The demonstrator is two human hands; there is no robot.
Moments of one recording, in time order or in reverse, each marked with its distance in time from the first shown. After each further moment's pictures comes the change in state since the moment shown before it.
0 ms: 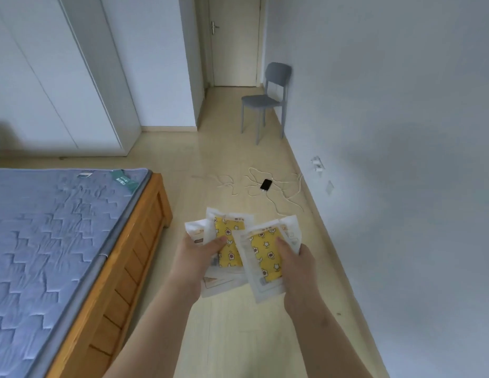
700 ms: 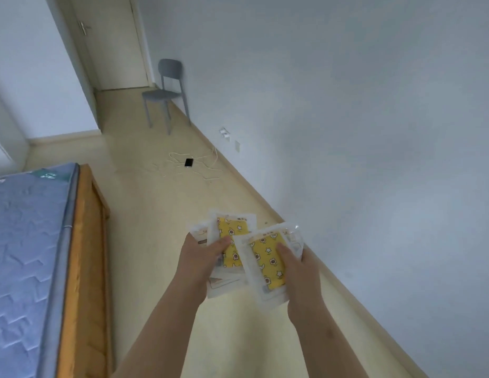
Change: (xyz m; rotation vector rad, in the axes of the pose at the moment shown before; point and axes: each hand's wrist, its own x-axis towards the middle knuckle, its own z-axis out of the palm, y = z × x) left_hand -0.362 -0.114 -0.182 0.090 -0.454 -0.042; right_hand -0.464 0.183 -0.066 0.208 0.423 -0.053
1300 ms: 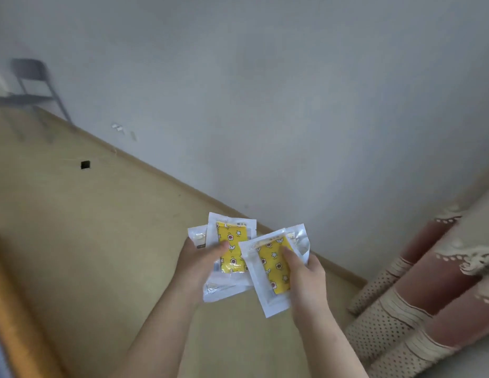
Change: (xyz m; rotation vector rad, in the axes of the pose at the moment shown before) left_hand -0.376 -0.135 0.012 0.190 -0.456 -0.042; right_hand -0.371 0.126 -0.251 0.151 0.444 -0.112
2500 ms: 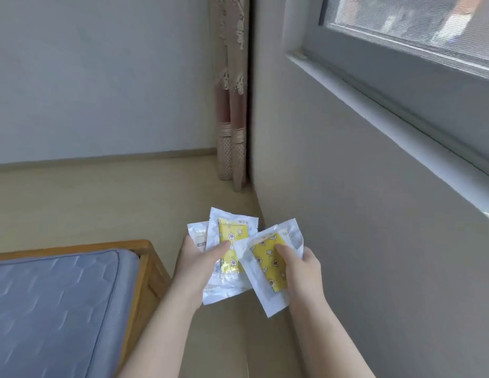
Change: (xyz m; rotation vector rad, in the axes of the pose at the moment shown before) left_hand -0.669 -0.204 -0.283 0.327 -0.681 -0.097; right_hand -0.794 0.299 -0.143 0.248 0.680 0.065
